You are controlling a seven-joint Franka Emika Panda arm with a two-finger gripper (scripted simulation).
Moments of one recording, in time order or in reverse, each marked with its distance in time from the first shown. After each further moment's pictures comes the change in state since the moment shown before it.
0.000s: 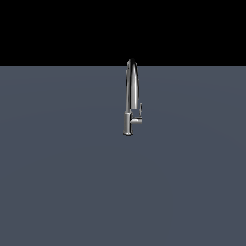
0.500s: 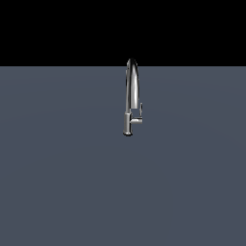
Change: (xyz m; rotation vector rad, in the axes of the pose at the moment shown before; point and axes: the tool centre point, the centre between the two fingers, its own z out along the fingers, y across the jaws) arm 0.052 -0.002 0.006 0.108 -0.112 0.107
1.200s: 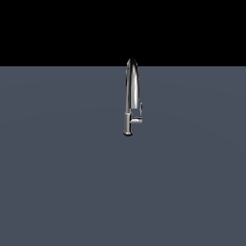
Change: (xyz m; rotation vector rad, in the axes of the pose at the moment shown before) arm 0.086 -0.001 0.012 0.181 -0.186 0.177
